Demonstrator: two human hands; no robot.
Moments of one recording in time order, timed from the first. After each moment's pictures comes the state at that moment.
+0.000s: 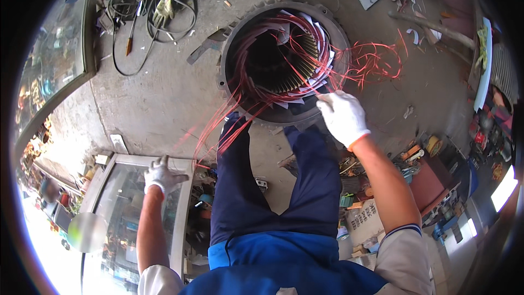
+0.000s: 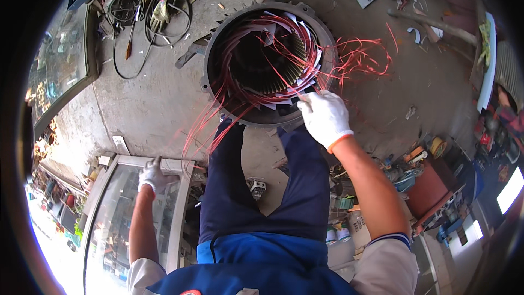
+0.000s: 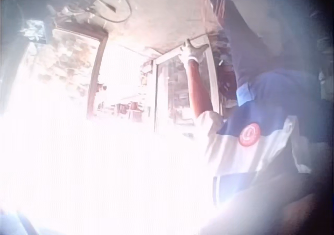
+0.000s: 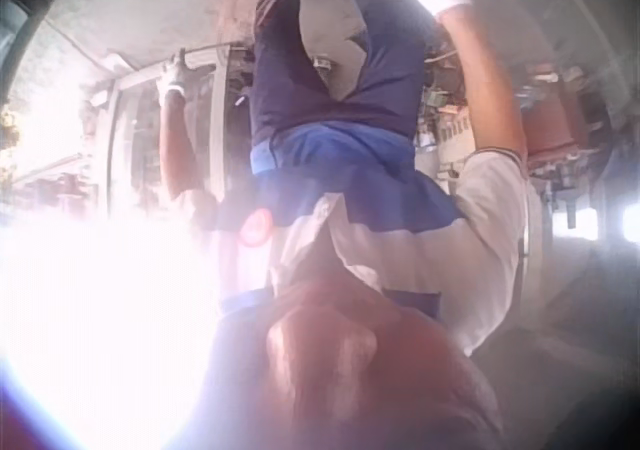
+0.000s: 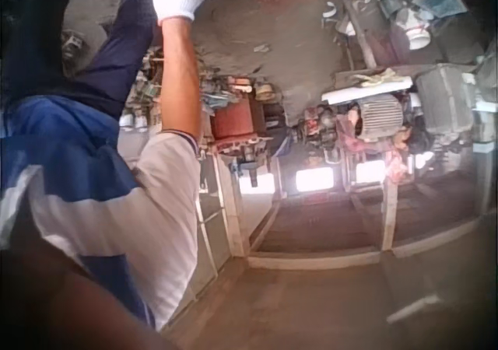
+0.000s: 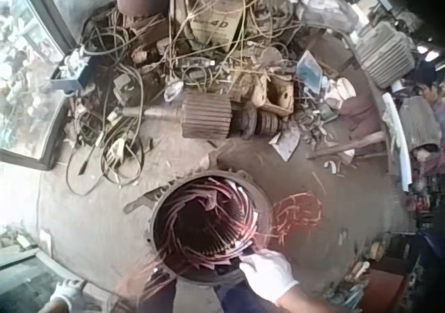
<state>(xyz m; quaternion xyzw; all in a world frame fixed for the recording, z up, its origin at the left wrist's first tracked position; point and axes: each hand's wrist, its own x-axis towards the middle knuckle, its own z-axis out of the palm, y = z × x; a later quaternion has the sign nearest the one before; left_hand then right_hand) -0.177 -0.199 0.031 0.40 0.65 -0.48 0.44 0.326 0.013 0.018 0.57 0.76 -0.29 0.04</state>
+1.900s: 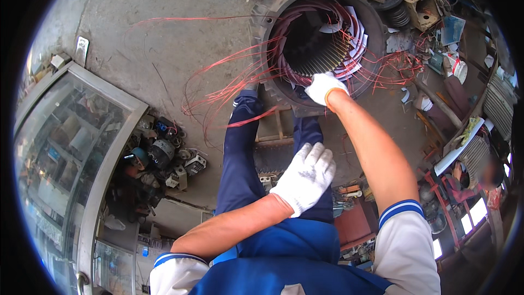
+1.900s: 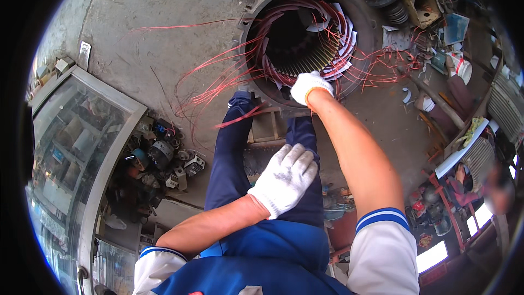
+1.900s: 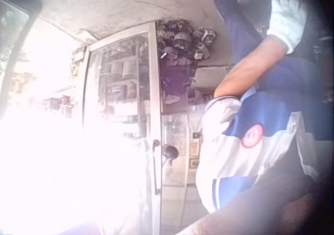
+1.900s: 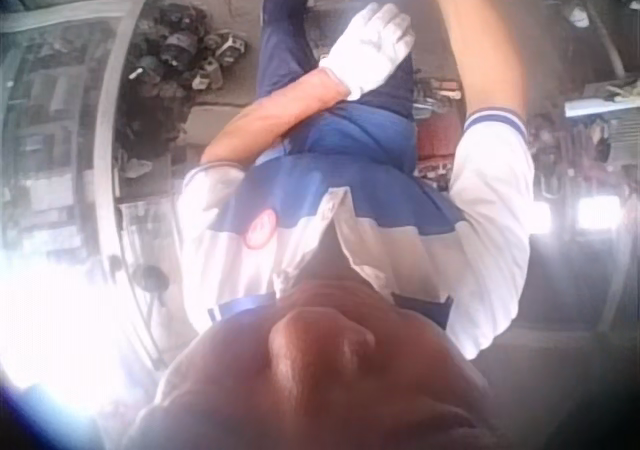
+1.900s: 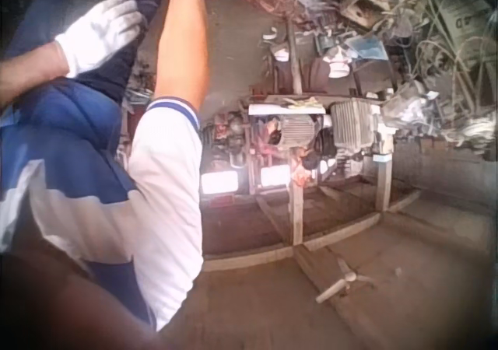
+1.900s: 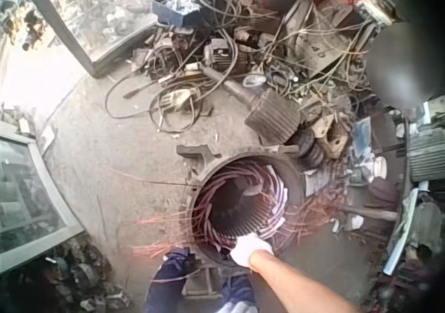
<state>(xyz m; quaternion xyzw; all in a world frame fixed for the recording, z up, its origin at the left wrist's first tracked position) 0.213 -0.183 0.087 0.59 0.66 0.31 0.35 0.254 0.031 -0.104 0.34 0.70 -0.26 0.56</state>
